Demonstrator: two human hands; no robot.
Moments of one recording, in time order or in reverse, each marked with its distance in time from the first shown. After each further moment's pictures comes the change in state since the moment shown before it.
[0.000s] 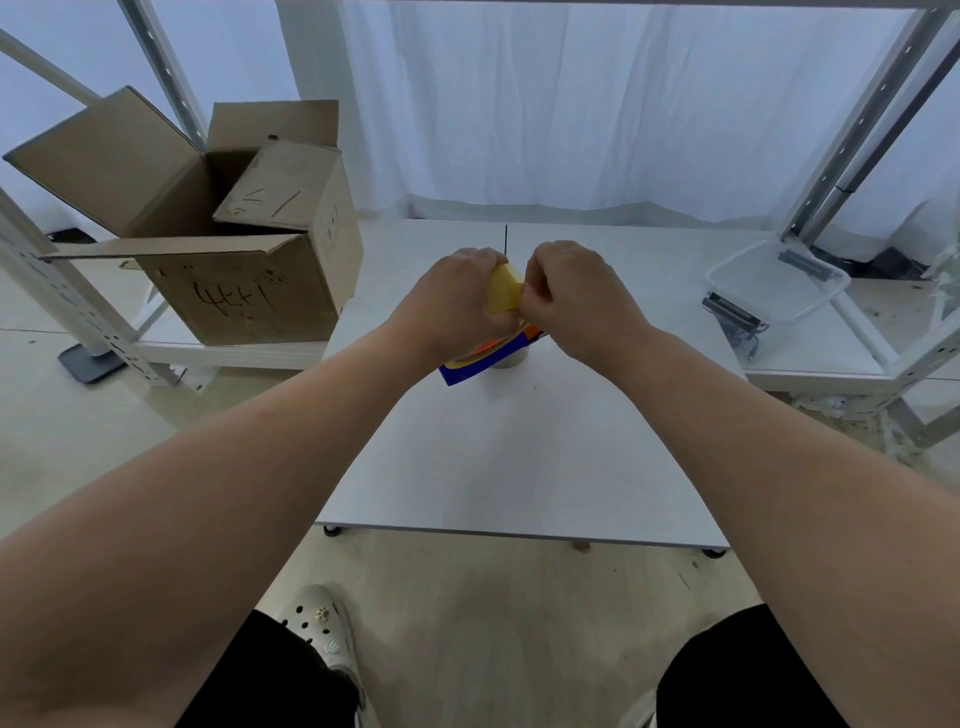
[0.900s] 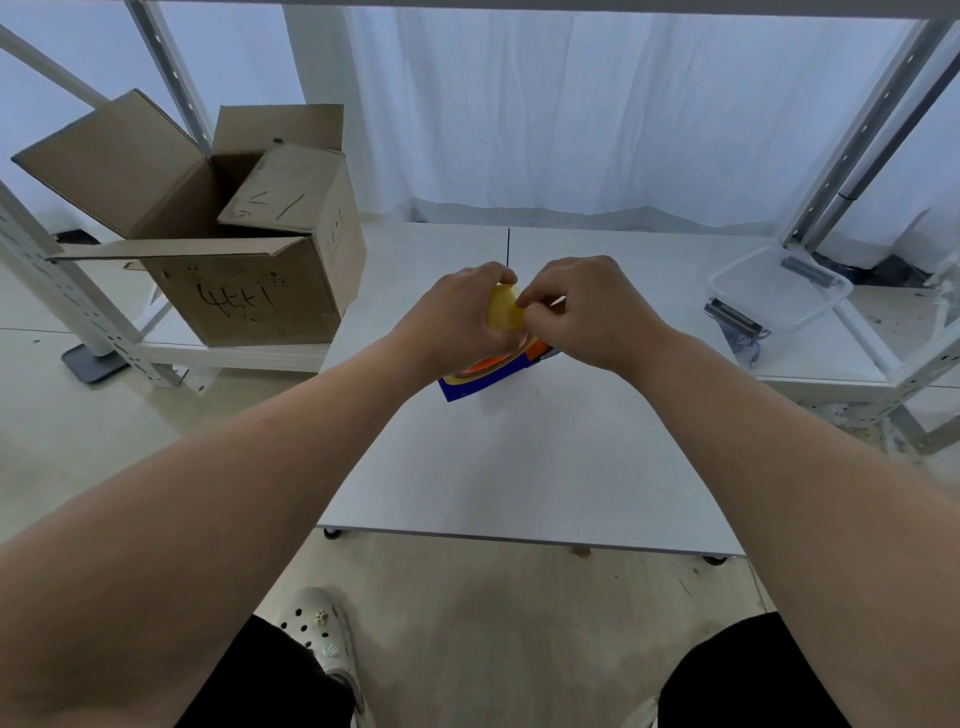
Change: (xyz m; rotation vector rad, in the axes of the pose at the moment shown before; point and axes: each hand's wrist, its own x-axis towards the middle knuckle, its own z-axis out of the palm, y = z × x) left_hand -0.004 -0.007 0.006 -0.100 -0.044 -0.013; right_hand -0.007 0.005 -0.009 0.106 -0.045 -0.112
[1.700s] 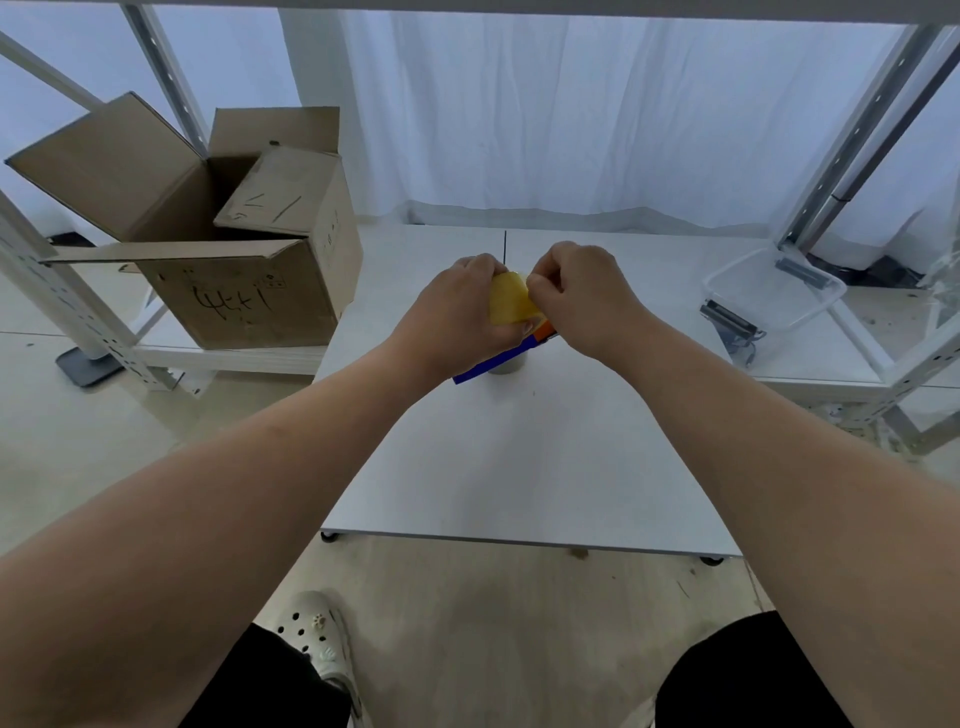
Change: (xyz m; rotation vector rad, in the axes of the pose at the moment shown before) left_hand 0.000 0.006 0.001 0.022 0.118 0.020; right_hand 0.014 -0.004 0.002 0.006 0.074 0.226
